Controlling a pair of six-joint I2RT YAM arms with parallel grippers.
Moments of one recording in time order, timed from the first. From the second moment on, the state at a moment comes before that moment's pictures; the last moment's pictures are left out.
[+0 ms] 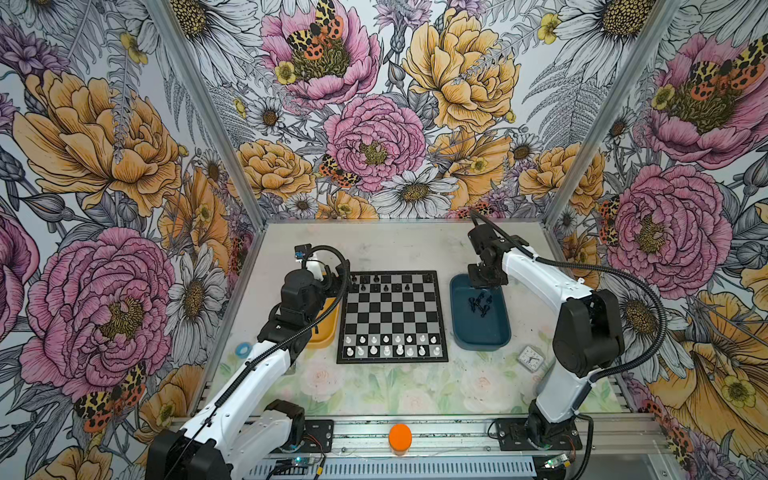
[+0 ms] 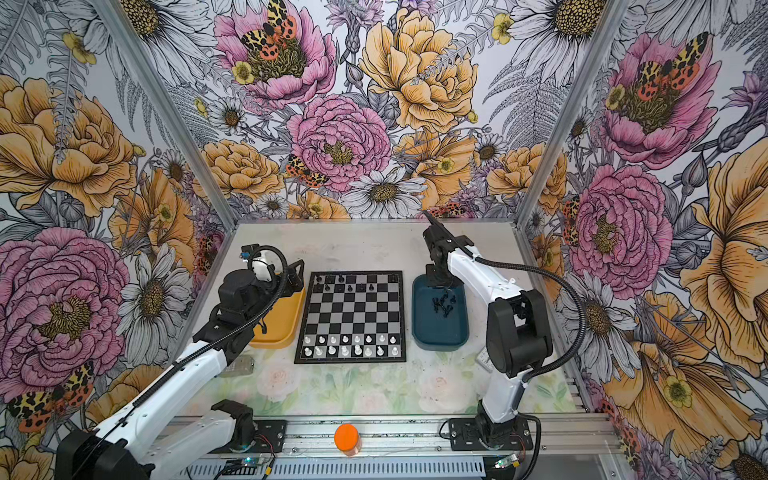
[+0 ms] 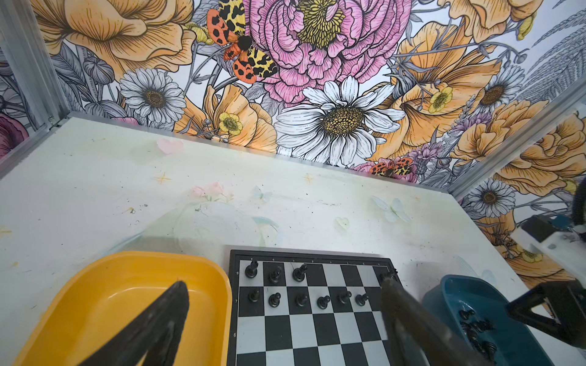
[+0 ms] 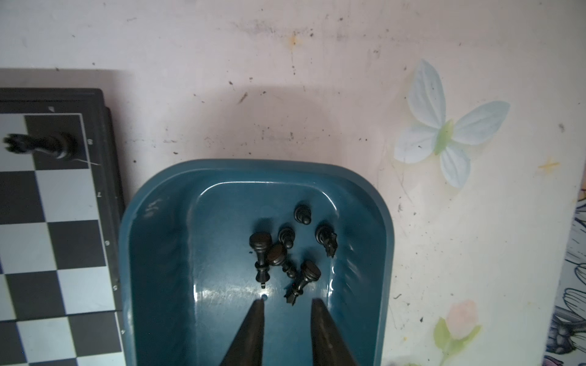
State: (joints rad) left arm -0.31 0.98 0.66 0.07 -0.10 -0.37; right arm 0.28 1.78 1.44 -0.99 0.16 0.27
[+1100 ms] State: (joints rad) left arm -0.33 1.05 0.69 0.07 -0.10 -0.37; right arm 0.19 1.96 1.43 -0.87 0.10 0.27
